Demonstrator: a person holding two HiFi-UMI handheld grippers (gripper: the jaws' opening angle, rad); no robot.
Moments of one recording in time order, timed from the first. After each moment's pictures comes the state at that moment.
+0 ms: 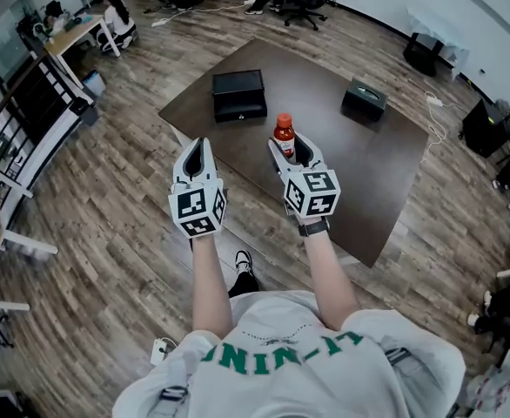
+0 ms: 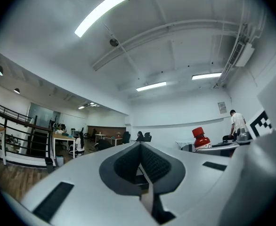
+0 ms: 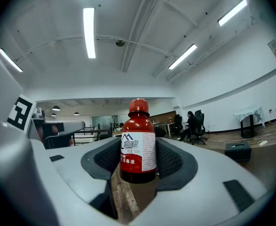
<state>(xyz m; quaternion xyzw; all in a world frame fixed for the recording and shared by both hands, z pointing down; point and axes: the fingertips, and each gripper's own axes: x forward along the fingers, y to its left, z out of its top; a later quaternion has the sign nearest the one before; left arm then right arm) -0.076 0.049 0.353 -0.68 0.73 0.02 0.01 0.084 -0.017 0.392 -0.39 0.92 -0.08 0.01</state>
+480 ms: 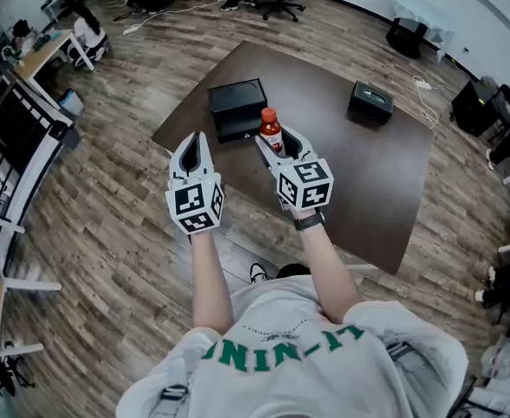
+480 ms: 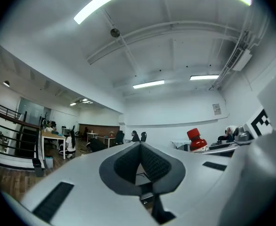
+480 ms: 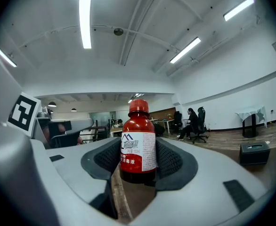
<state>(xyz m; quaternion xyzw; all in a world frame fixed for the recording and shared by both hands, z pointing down) -0.198 -0.105 0.359 -0.72 0.70 0.02 0.01 -0.055 -0.146 0.399 -0.40 0.91 -0.08 -0.02</state>
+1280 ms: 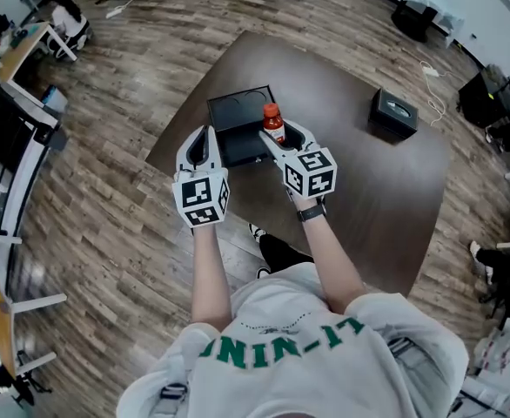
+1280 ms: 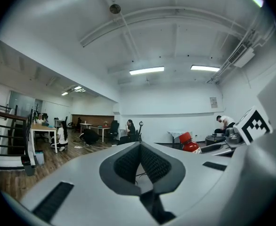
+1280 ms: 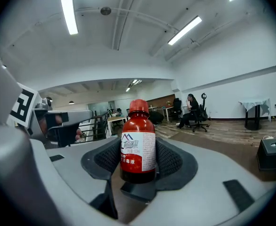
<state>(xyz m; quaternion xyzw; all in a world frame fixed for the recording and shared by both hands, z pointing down) -0.255 -0.329 0.426 -0.75 0.66 -0.03 -0.03 -0.122 -0.366 0.482 -0.39 0.91 -0.12 -0.08</state>
